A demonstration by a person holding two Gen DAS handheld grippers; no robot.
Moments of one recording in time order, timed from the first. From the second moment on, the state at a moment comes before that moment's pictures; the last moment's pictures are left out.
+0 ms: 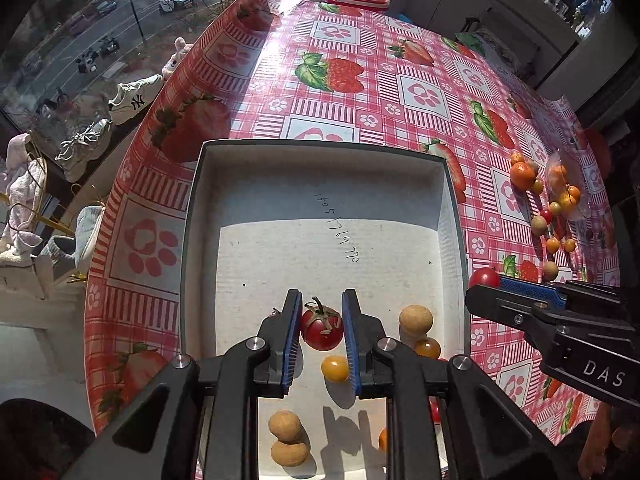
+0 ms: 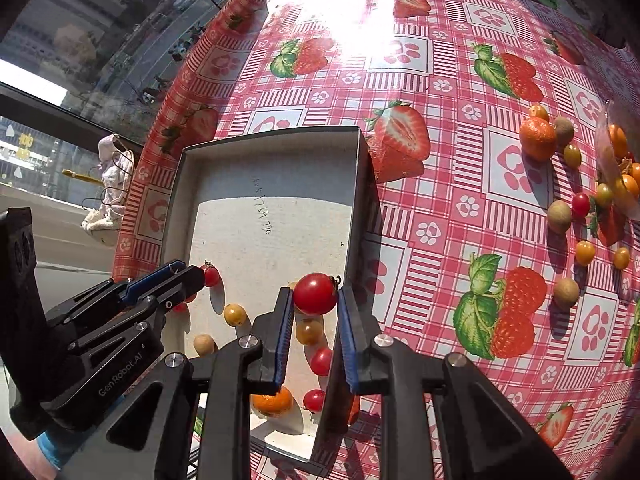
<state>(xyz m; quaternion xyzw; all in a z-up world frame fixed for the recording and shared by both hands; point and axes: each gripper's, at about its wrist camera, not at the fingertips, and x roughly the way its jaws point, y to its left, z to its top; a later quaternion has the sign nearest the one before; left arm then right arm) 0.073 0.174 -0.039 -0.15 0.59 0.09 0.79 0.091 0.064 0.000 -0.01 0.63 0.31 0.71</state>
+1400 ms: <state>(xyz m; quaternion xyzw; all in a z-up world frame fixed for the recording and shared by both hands) 0.066 0.185 -0.025 -0.08 0.61 0.15 0.77 0.096 0.095 0.006 -0.03 0.65 0.28 0.70</state>
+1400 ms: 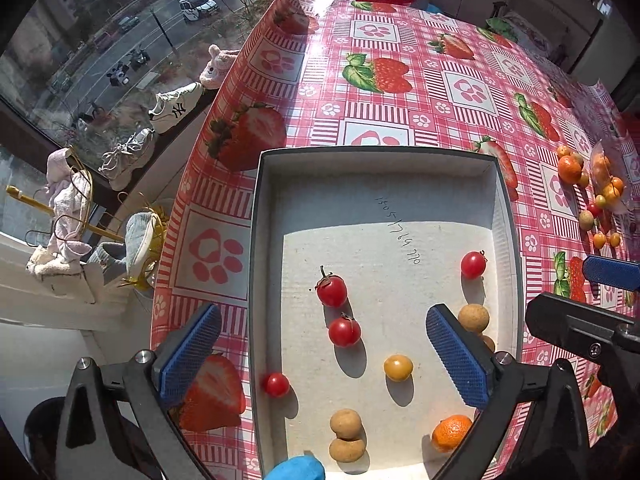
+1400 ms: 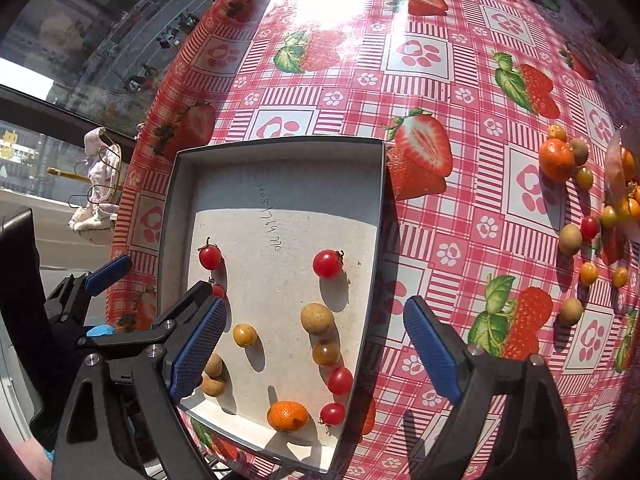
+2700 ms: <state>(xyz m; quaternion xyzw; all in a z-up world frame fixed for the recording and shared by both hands) -0.002 0.115 0.052 0.00 0.66 0.09 0.75 0.029 0.041 0.093 -0.11 0.63 0.28 0.71</state>
